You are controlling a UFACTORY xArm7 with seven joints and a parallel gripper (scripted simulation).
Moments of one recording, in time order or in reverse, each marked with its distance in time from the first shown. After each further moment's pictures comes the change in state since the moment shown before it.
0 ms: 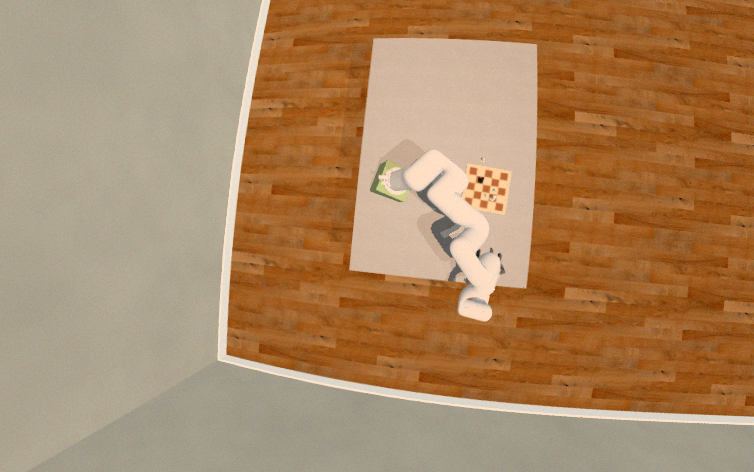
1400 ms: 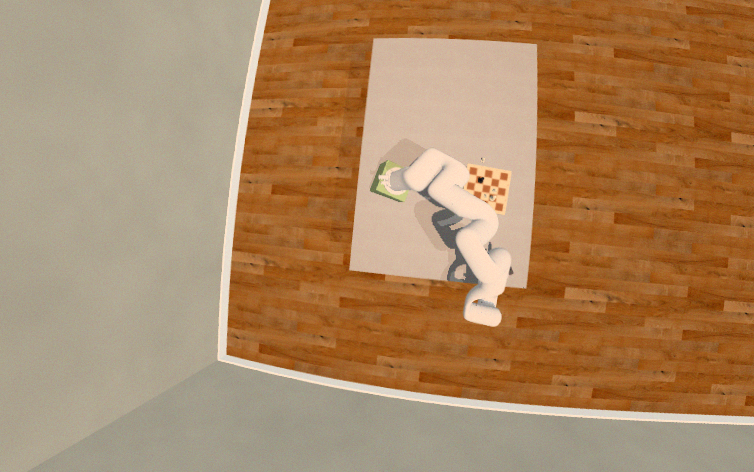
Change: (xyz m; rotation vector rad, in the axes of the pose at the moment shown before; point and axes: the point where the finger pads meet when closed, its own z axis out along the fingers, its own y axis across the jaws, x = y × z) arm 0.086 0.006 0.002 0.017 -0.046 -0.008
